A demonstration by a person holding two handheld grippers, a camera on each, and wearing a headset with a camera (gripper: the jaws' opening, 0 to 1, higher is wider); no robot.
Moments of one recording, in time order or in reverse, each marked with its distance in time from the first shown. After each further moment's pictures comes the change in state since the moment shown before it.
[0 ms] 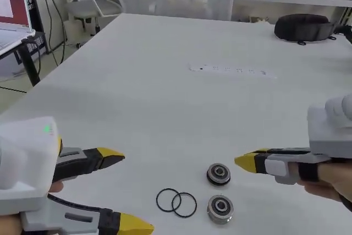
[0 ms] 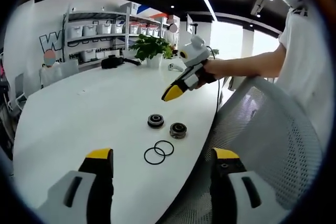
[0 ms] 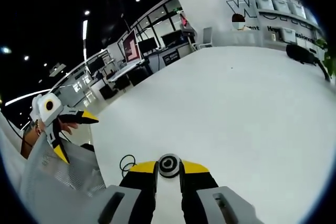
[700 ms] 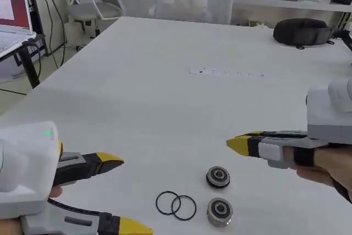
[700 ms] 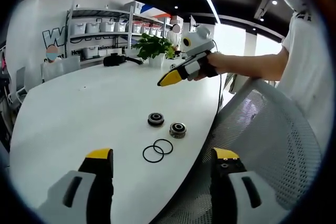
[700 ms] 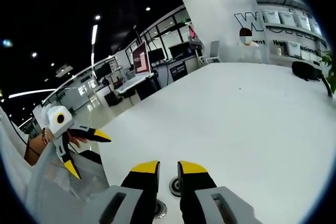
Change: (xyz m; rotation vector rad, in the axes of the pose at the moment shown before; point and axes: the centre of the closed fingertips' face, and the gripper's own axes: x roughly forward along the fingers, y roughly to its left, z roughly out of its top) left arm -0.002 0.001 -0.006 -0.080 -0.008 0.006; right arm -0.009 0.022 0.040 -0.049 -0.103 0.024
